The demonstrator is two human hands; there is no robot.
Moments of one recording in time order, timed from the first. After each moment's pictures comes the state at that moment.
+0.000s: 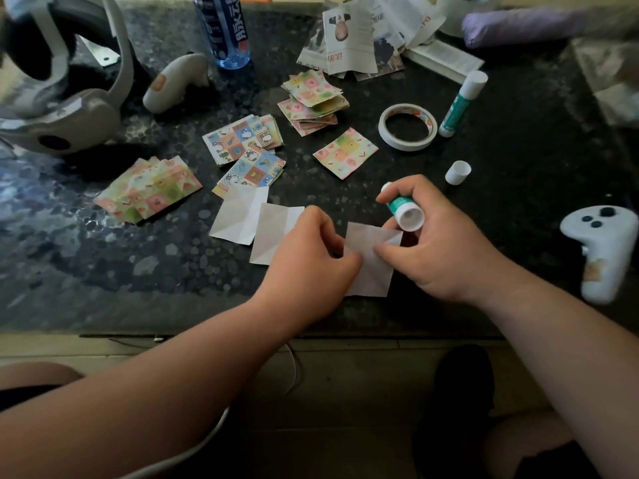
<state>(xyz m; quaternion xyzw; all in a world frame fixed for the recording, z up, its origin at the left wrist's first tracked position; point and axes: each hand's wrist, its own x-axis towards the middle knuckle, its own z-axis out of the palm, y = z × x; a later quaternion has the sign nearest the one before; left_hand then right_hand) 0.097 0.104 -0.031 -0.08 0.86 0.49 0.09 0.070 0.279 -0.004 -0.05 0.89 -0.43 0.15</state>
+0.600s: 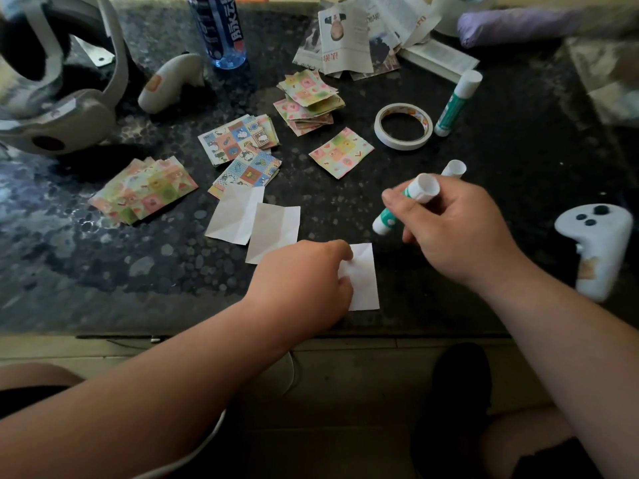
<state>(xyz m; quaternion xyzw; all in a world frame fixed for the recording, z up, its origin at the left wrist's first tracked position) 0.101 0.099 -0.025 0.08 0.97 0.15 0.16 0.062 0.289 -0.010 -0.01 0.87 -0.49 0.03</state>
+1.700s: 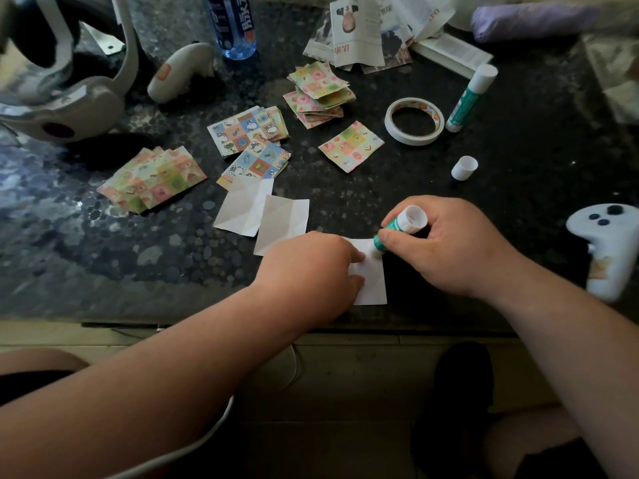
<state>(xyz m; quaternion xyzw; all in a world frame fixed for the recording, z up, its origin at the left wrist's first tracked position) 0.094 0.097 -0.027 0.09 0.97 0.13 0.19 0.068 0.282 -0.008 -0.07 0.92 -0.36 0.13</state>
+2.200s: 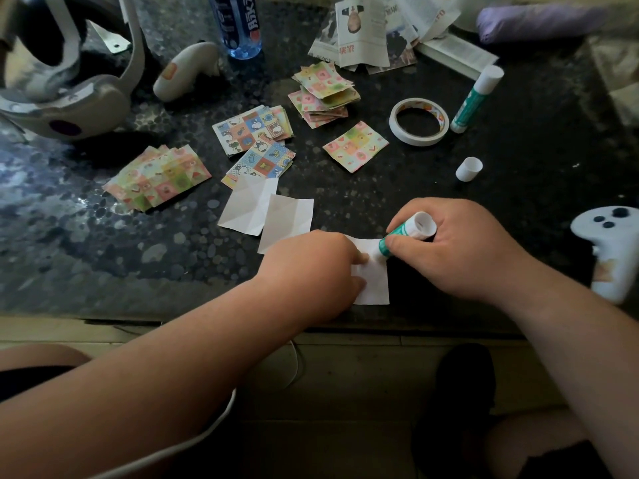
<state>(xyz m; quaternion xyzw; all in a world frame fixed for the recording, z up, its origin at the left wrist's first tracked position) 0.090 0.096 -0.024 0.09 0.96 0.13 0.22 0.071 0.283 0.000 -0.09 0.92 -0.35 0.14</state>
